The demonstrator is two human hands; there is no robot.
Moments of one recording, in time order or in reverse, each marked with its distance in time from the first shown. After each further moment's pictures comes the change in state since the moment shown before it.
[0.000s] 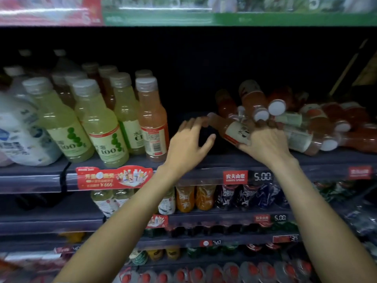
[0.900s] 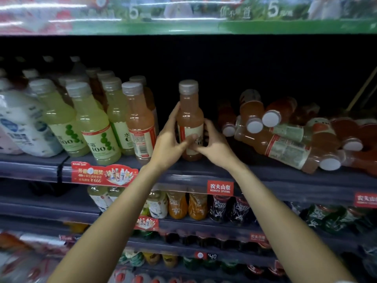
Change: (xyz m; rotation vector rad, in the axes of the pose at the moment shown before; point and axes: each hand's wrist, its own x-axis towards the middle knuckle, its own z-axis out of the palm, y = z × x) left_hand 0.015 -0.001 0.013 -0.390 0.064 -0.203; right_hand 0.029 -0.042 0.031 1.265 -0.184 -0.304
